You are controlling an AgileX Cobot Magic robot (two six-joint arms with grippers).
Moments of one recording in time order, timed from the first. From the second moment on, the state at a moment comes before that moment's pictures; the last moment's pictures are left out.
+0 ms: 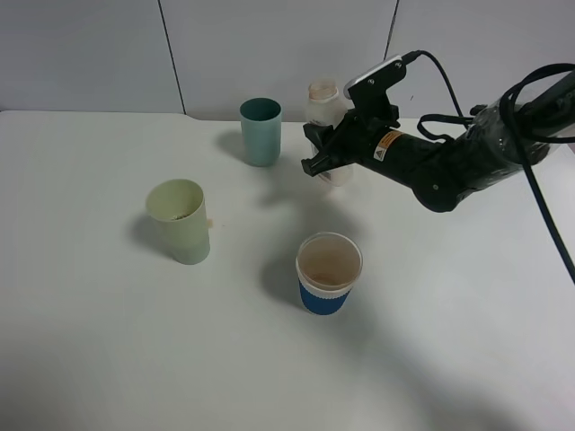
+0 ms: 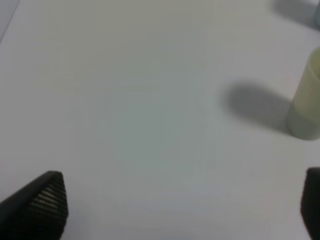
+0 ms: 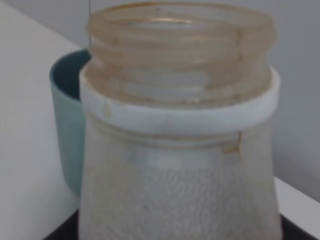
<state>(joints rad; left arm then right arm) 0.04 -0.01 -0.51 -0.02 1.05 0.02 0.41 2.07 -0.90 -0.22 -0.91 -0.11</state>
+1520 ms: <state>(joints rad) 0.04 -0.01 -0.51 -0.02 1.05 0.02 0.41 2.25 -0.89 -0.23 -1.20 -0.07</state>
